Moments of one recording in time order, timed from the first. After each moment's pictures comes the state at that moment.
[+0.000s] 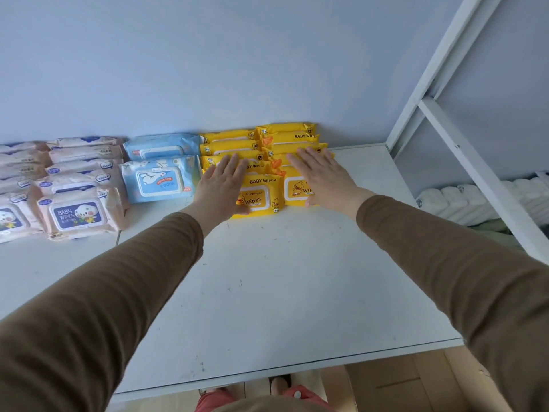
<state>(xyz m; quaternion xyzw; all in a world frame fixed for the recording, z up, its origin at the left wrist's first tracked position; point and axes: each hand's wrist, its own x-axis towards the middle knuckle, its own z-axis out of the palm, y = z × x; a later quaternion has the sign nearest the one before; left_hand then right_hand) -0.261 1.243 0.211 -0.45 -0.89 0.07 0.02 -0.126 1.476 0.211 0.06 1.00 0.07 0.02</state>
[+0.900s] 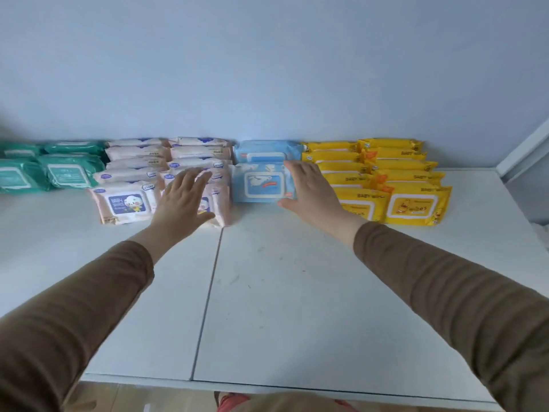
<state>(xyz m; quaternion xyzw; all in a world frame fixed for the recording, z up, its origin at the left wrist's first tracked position) -0.367 0.979 0.228 -0.34 -0.94 0.00 0.09 -0.253 1.259 0.227 0.03 0.98 -0.17 -0.14</state>
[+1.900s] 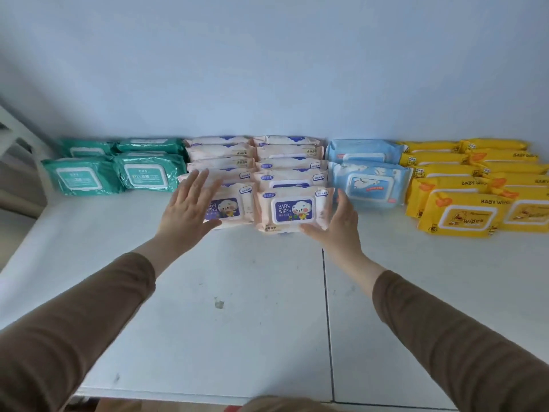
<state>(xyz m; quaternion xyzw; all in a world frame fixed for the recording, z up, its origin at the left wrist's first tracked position) -0.491 0.780 0.189 -0.38 -0.92 0.02 0.10 -0.312 1.063 0.173 0.27 0.88 -0.37 -0.14</state>
